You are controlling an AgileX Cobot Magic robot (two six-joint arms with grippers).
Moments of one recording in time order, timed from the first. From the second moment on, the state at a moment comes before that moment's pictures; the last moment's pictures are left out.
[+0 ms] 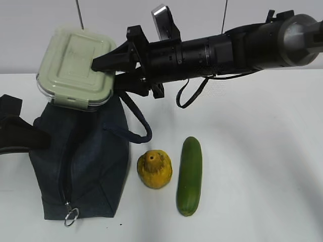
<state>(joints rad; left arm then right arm) -0.02 1.24 -0.68 -0.95 0.85 0.60 0.37 2.06 -1.47 1.69 1.04 -0.87</state>
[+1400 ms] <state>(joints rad) -0.02 1.24 -0.68 -0.98 0.85 0.60 0.46 2.14 -1.59 0.98 0.87 -0.50</state>
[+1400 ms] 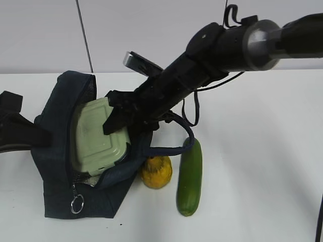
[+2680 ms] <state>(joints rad) -0.02 1.24 -0.68 -0.98 0.85 0.61 0.51 2.17 -2.21 0.22 1.23 -0.09</state>
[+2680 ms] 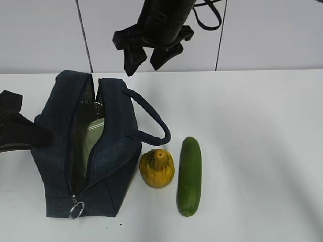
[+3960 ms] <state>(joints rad) -0.02 1.24 -0.68 -0.98 0.85 0.61 0.51 2.11 -1.59 0.03 1.09 0.22</state>
